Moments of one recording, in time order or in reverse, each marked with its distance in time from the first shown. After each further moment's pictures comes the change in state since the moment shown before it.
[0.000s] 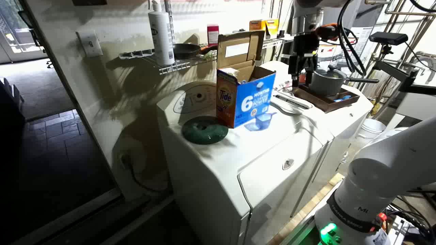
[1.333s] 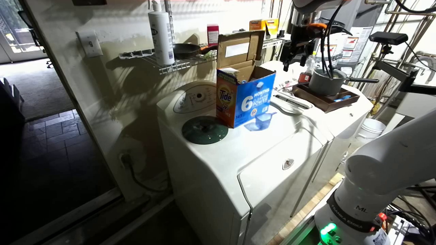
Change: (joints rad) arm -0.087 0.097 -0.006 0.068 -0.124 0.374 0.129
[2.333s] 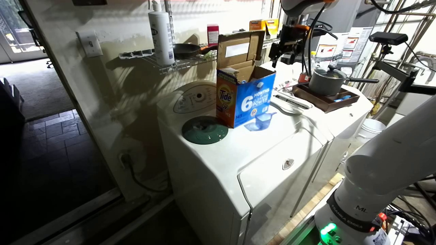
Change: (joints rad) arm -0.001 0.131 0.000 0.093 0.051 0.115 0.082
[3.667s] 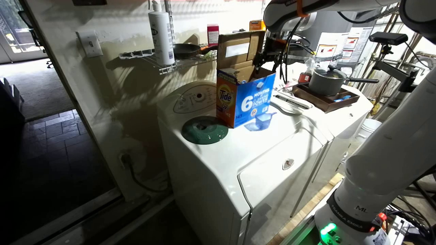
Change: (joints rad) arm 0.009 0.180 0.008 0.041 0.107 0.183 0.014
